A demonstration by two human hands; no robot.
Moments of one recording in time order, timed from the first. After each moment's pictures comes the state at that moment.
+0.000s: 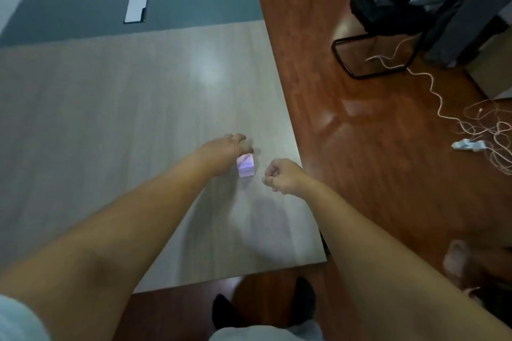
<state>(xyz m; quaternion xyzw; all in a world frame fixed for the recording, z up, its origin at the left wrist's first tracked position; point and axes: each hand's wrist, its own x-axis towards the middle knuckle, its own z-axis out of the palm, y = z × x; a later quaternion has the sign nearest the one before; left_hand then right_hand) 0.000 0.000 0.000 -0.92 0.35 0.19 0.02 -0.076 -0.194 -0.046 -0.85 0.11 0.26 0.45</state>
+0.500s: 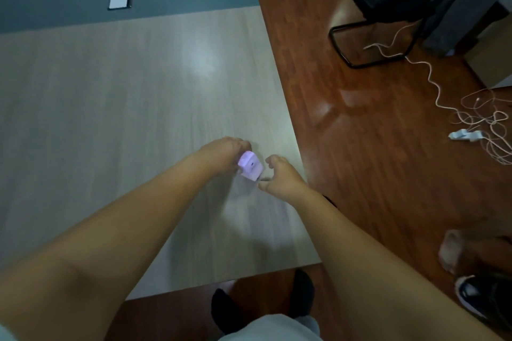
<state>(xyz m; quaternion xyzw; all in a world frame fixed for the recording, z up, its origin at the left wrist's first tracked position) 0.010 -0.007 -0.018 -0.91 0.30 0.26 -0.09 -0.081 -0.183 -0.075 -0.89 0.10 0.20 0.40</state>
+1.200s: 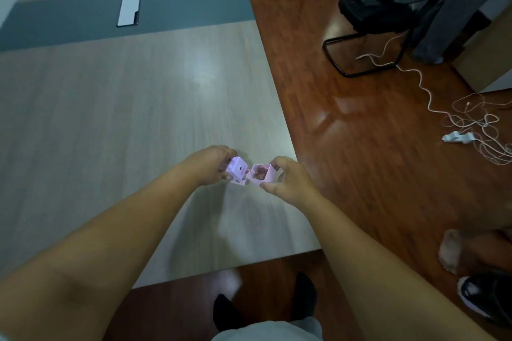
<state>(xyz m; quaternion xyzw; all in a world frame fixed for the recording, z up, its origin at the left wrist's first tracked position) -0.036 0.023 -0.010 -0.92 0.28 0.24 -0.12 -0.137 -0.202 -0.048 -0.91 0.06 0.06 0.41</state>
